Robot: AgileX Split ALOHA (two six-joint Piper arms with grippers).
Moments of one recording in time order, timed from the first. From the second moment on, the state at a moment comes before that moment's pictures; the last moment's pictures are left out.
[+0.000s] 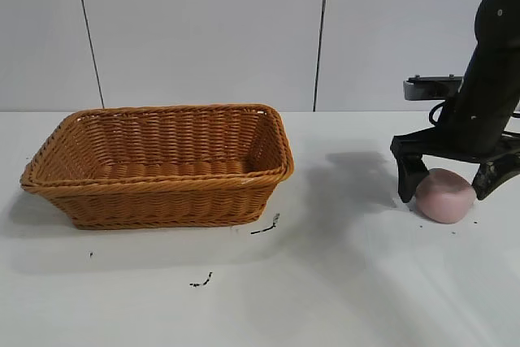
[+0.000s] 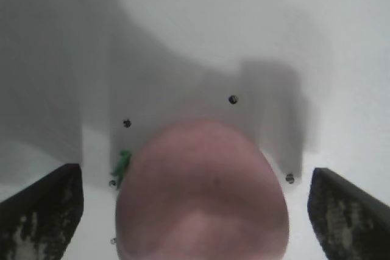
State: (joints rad) left arm -0.01 0.00 -0.50 -0.01 1.06 -0.03; right arm 0.06 2.13 -1.31 0.00 0.64 -0.03
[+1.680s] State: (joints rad) left arm -0.01 0.00 -0.50 -0.01 1.06 -0.03; right arm 0.43 2.11 -2.08 0.05 1.09 -0.03
